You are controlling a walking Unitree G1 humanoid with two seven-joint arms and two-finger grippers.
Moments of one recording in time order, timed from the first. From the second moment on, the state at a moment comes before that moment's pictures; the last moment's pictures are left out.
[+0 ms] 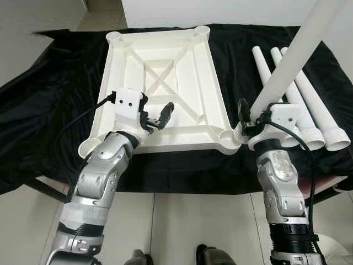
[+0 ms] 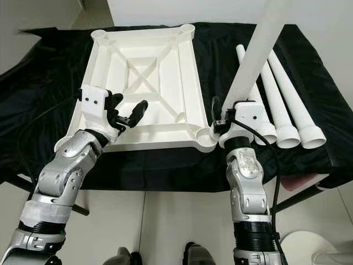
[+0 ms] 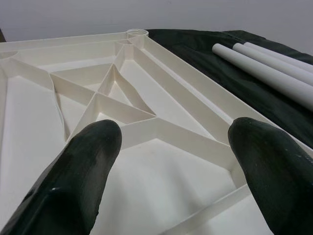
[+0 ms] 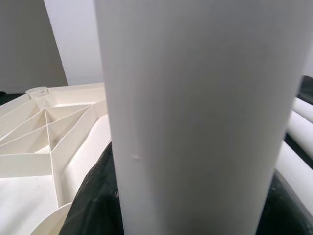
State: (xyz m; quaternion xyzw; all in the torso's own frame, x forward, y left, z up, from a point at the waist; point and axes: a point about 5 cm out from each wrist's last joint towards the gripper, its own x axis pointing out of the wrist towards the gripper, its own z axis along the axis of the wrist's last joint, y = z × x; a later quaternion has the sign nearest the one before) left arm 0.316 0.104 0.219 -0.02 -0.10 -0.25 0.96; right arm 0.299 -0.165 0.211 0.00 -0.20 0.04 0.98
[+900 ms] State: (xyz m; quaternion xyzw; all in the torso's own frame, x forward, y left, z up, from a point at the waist) left arm 0.326 0.101 0.218 0.00 -0.13 -0.22 0.97; right arm 0.316 -0.159 0.212 -0.01 -0.20 0.06 0.98
